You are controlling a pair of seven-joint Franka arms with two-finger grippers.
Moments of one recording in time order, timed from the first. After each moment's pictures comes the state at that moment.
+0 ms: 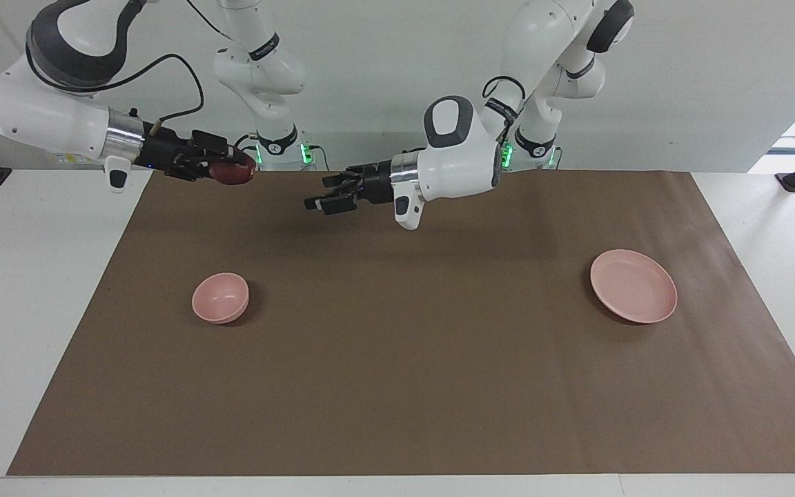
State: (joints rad) left arm -0.22 0.38 -0.59 -1.67 -1.21 2.32 -0.93; right arm -0.20 0.02 -0.08 -1.80 0.60 1.29 -0.25
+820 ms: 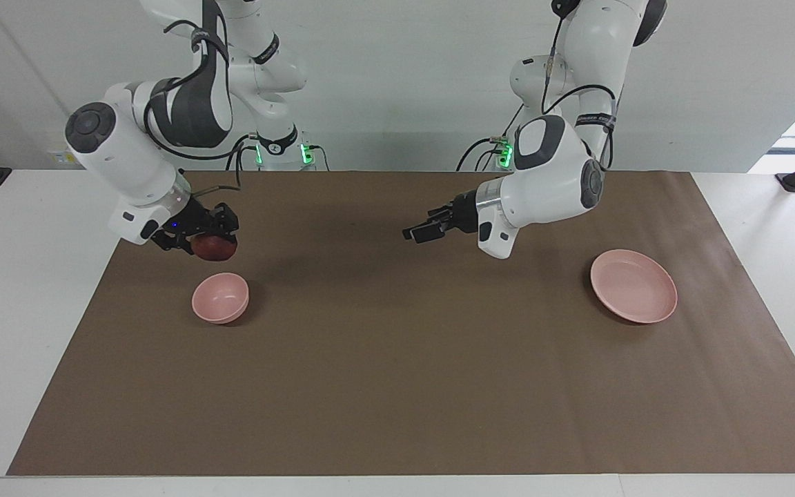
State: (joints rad) left arm 0.09 0.33 -0.59 -1.67 -0.62 1.85 -0.93; right arm 0.02 0.17 -0.04 -1.76 -0.02 1.82 -0.36
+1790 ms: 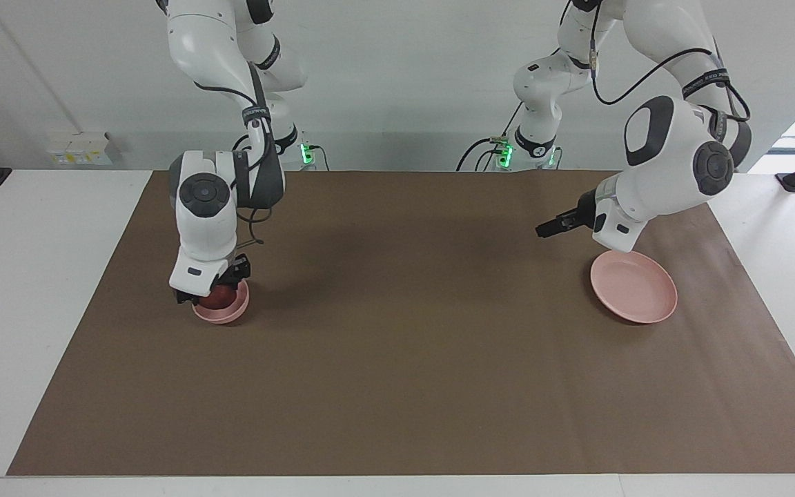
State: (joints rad) left arm 0.41 0.24 -0.59 -1.67 -0.14 1.46 -0.47; right arm 0.10 0.31 -0.04 -1.83 -0.32 2.05 -0.36
